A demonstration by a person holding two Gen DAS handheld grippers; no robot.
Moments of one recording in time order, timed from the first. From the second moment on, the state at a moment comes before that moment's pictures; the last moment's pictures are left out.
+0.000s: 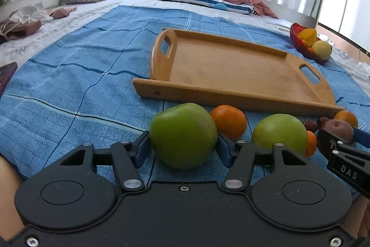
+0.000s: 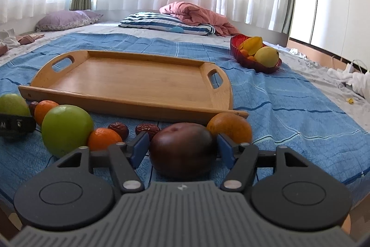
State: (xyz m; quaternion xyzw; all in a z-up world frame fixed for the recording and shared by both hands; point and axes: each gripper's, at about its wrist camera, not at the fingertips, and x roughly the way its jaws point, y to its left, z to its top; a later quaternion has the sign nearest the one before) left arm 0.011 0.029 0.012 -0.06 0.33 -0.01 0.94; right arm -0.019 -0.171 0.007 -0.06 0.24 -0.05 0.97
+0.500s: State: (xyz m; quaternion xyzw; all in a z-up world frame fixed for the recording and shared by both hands) left arm 0.000 0.026 0.019 -0.05 0.32 0.00 0.95; right arm -0.033 -0.179 0.011 -0.02 0.23 -0.04 0.97
